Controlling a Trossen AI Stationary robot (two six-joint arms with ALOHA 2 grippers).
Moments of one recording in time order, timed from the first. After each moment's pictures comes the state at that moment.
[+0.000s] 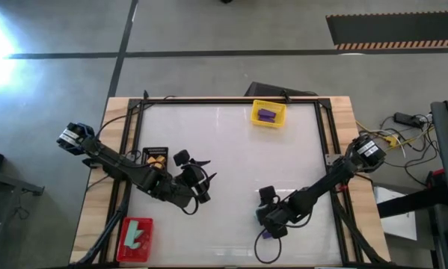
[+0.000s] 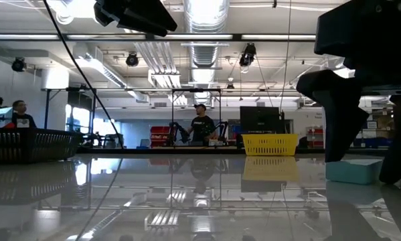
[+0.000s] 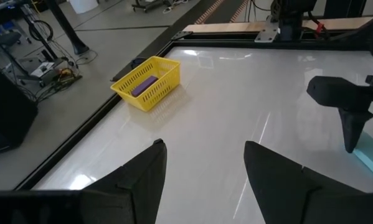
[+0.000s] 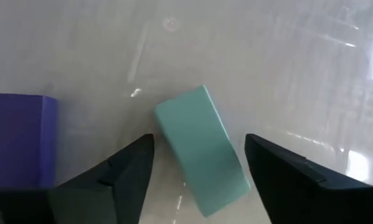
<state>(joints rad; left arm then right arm) -0.46 1.43 1.01 -0.21 -0.95 -0.36 0.58 1.80 0.98 -0.40 0.24 0.23</state>
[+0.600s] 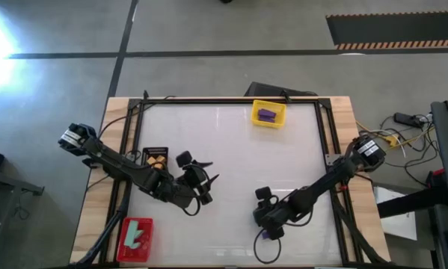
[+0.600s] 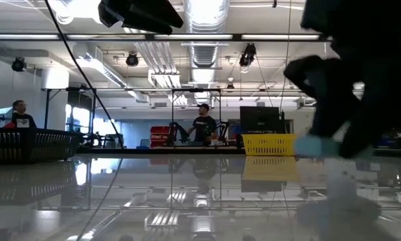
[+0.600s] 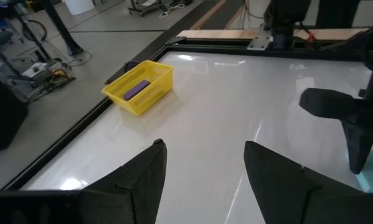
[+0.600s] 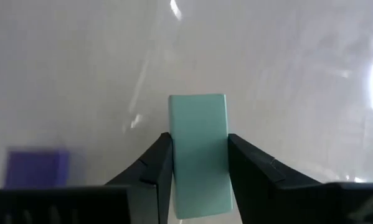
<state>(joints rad) -0.46 1.45 1.01 -0.15 -0.94 -0.35 0.57 1.78 0.97 -0.28 0.25 0.18</state>
